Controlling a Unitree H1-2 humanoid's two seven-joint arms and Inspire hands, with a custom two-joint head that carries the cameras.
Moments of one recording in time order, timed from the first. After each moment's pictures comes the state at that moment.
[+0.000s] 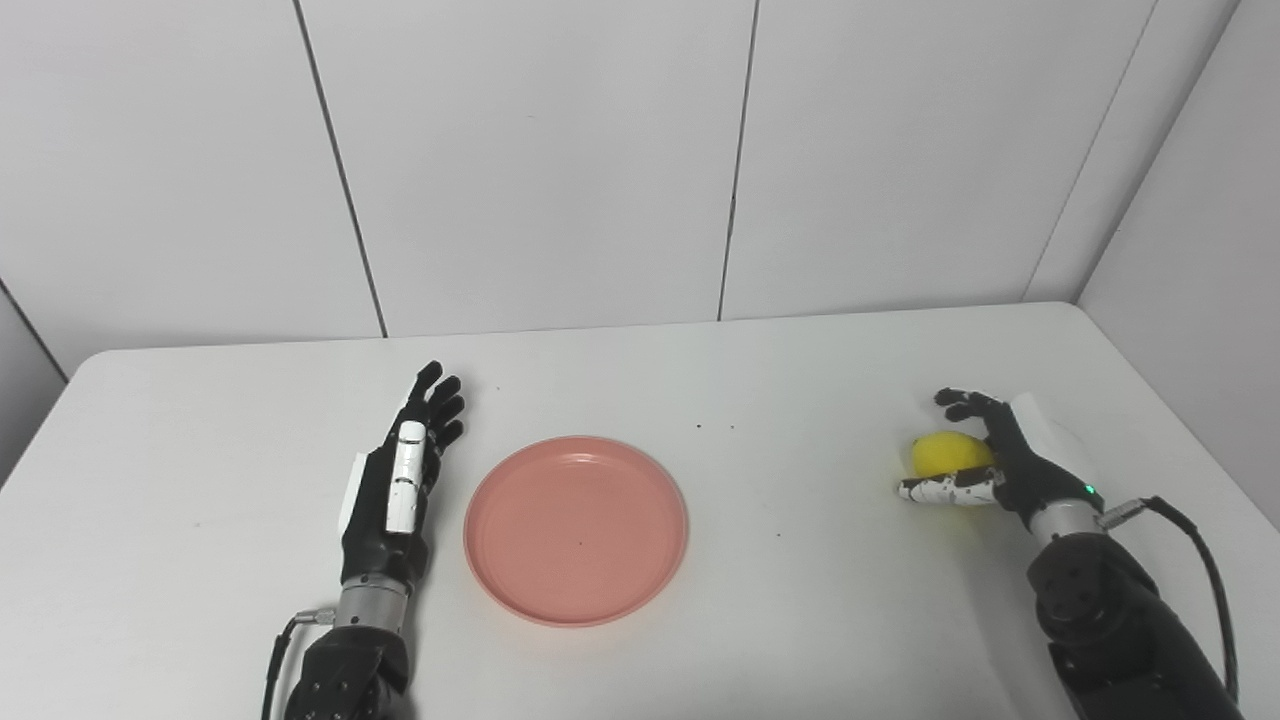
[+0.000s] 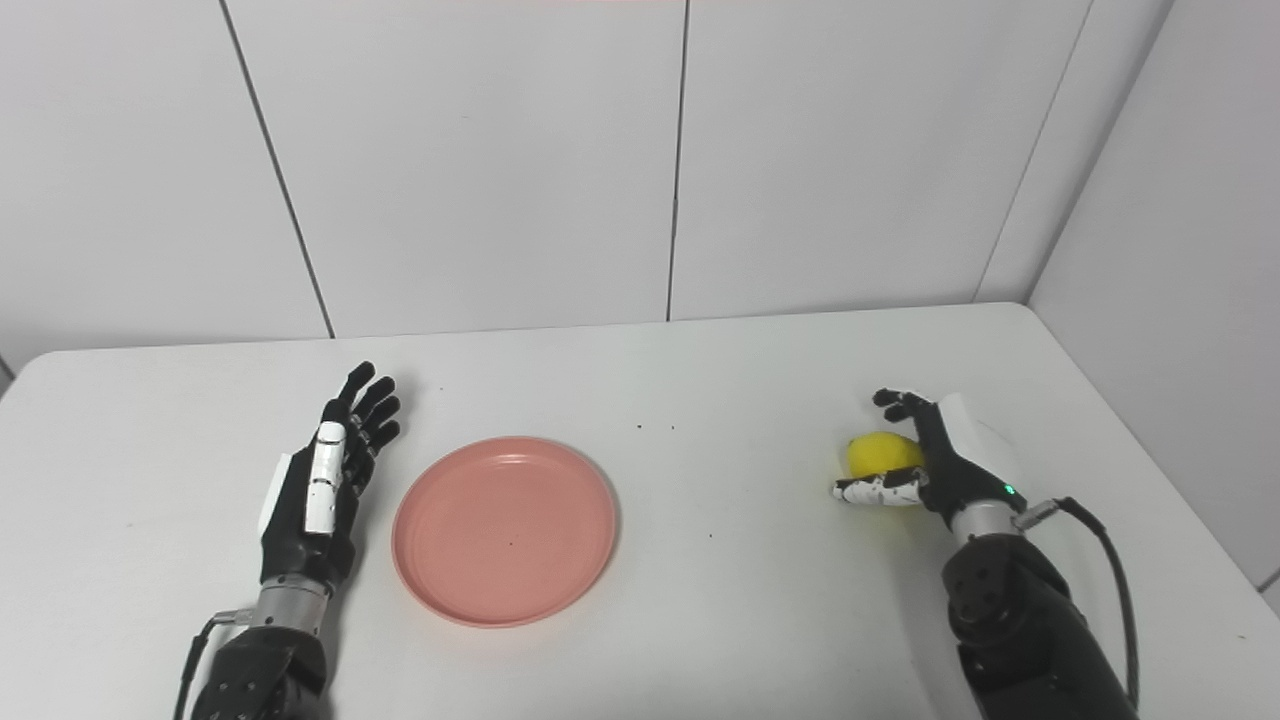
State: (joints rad) left arm -0.31 -0.01 0.00 0.25 -0.09 -0.15 -0.07; right arm -0.25 -0.44 0.03 0.00 -0.58 0.42 0.03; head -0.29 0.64
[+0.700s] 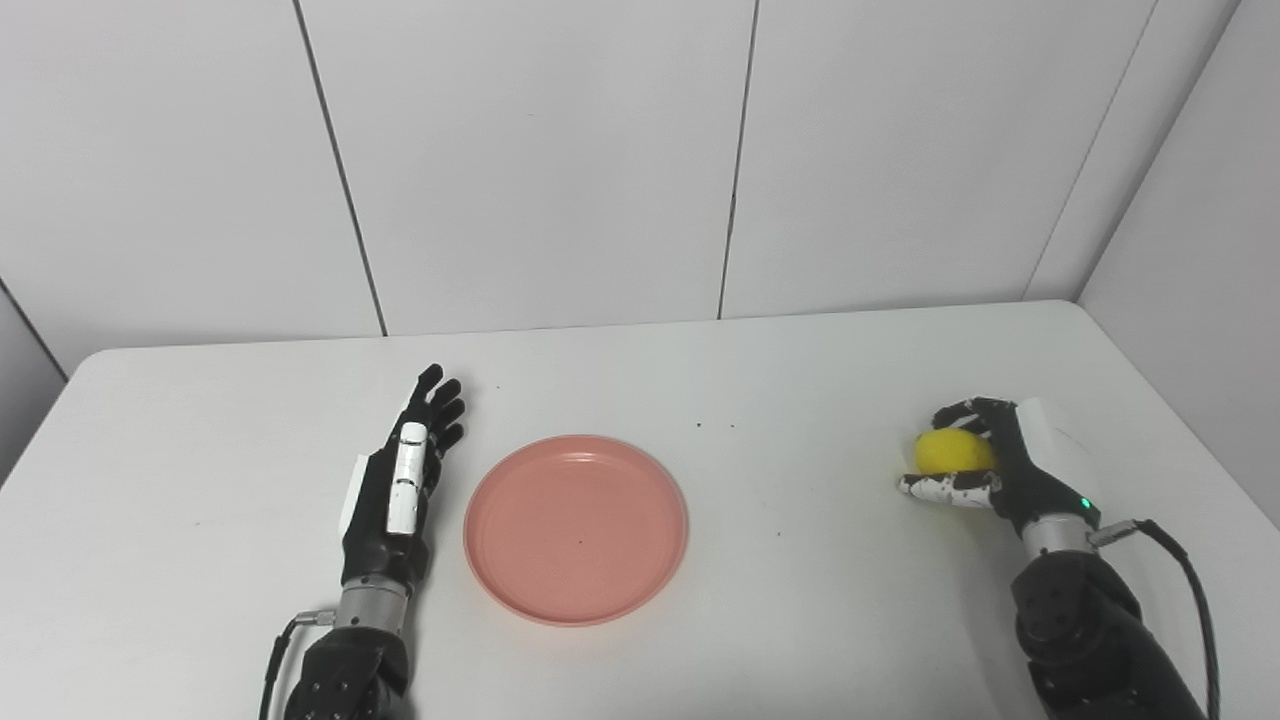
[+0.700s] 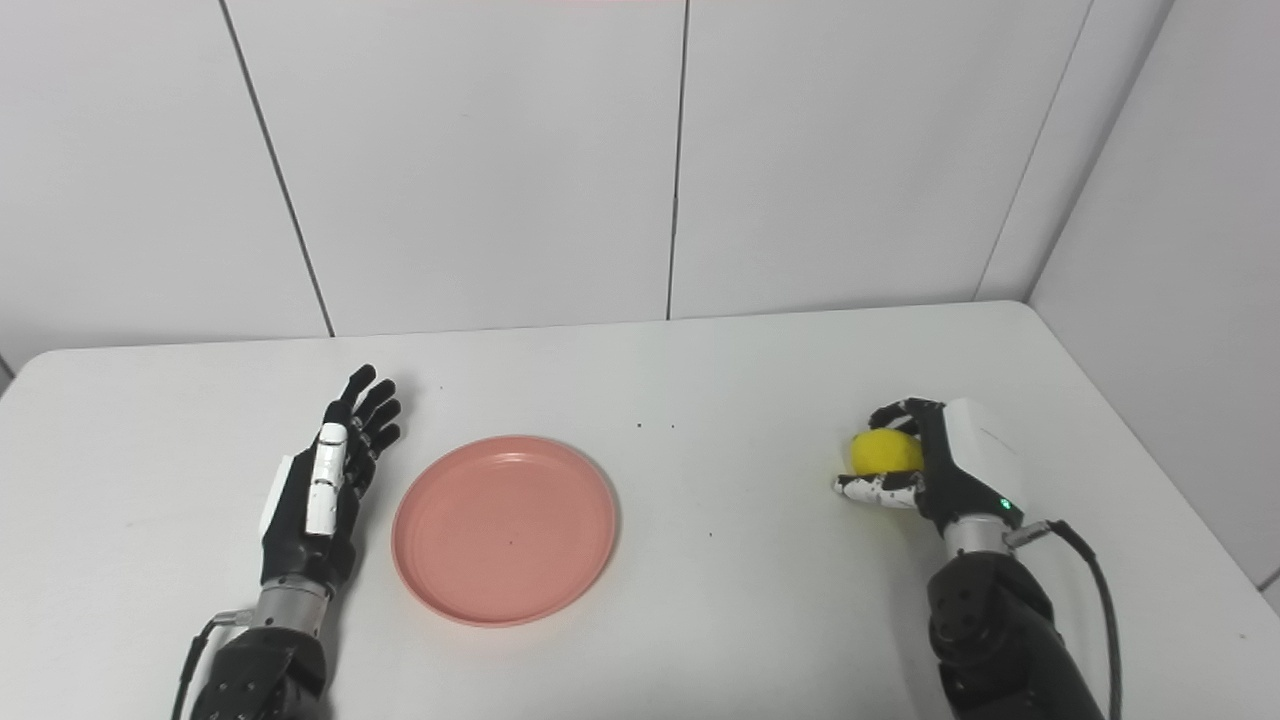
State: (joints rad) left arm -0.30 -0.02 0.00 0.25 -0.09 -0.14 -0.07; right arm -0.24 -0.36 0.00 0.02 -0.60 0.39 -0.13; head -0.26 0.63
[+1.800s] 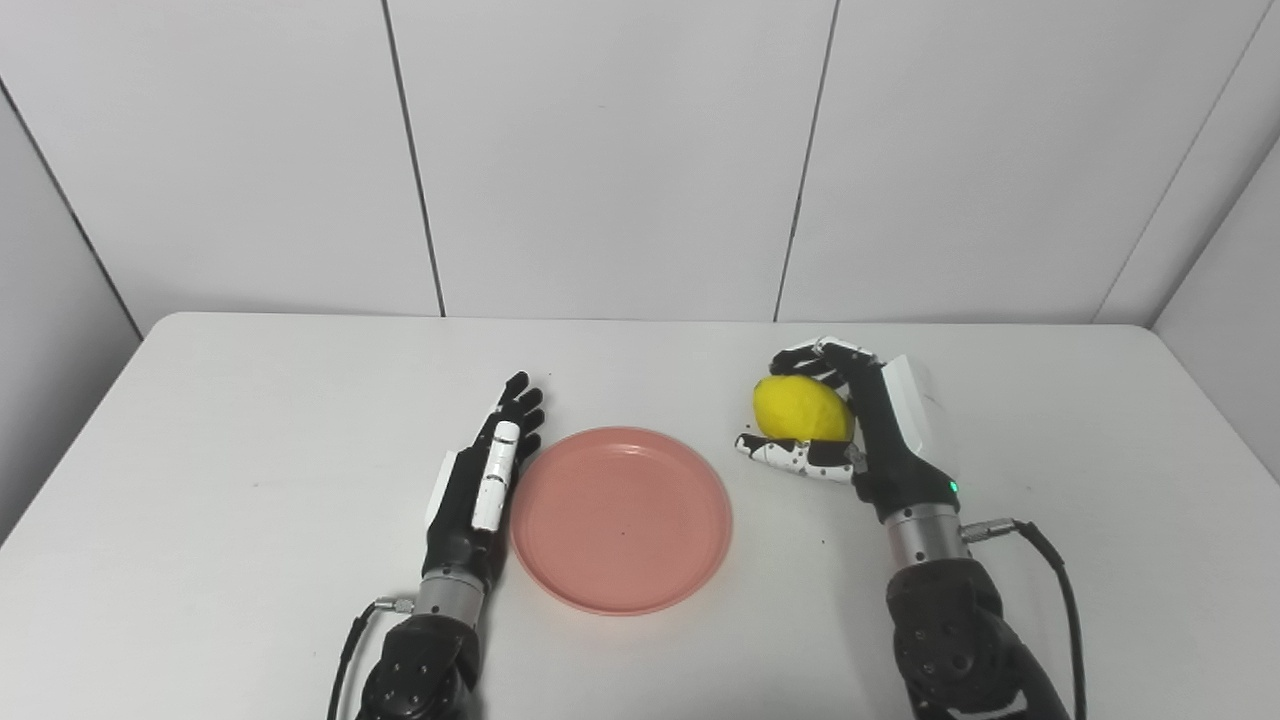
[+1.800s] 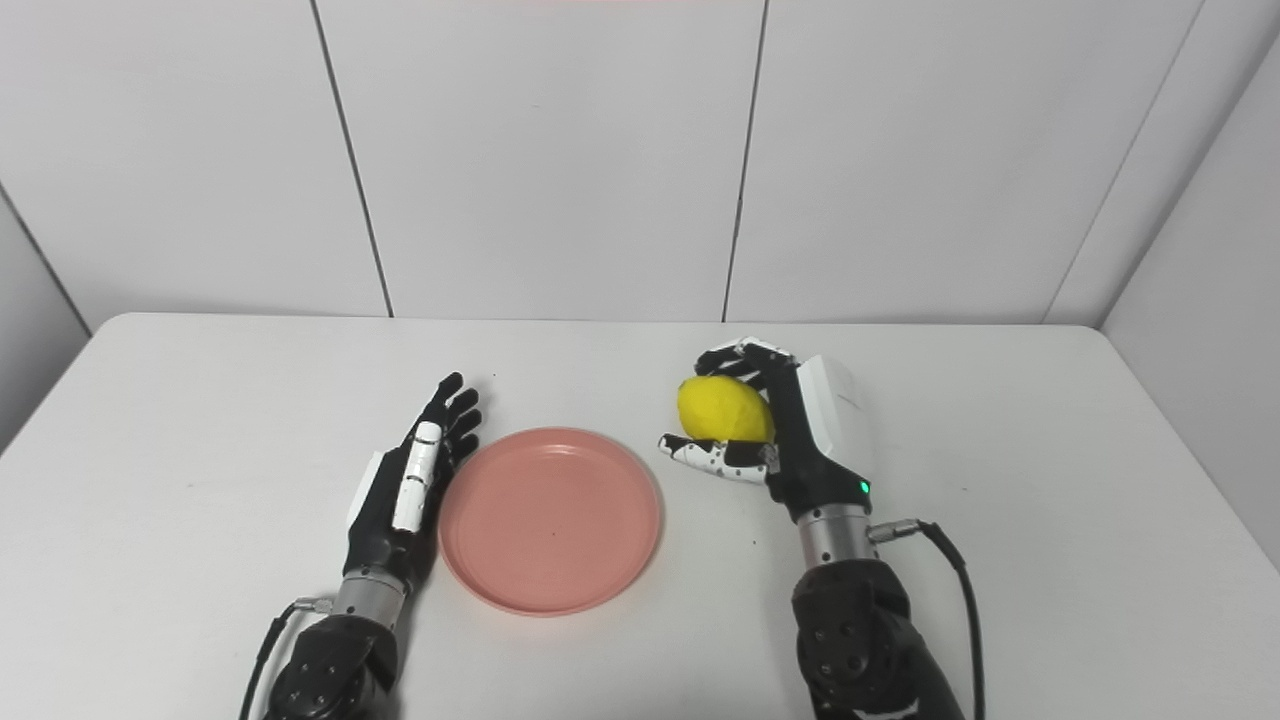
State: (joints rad) left arm -0.26 -0.07 -0.04 0.18 -0.02 -0.03 -0.02; right arm -0.32 -0.15 0.22 -0.13 -0.56 0.17 -0.13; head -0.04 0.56
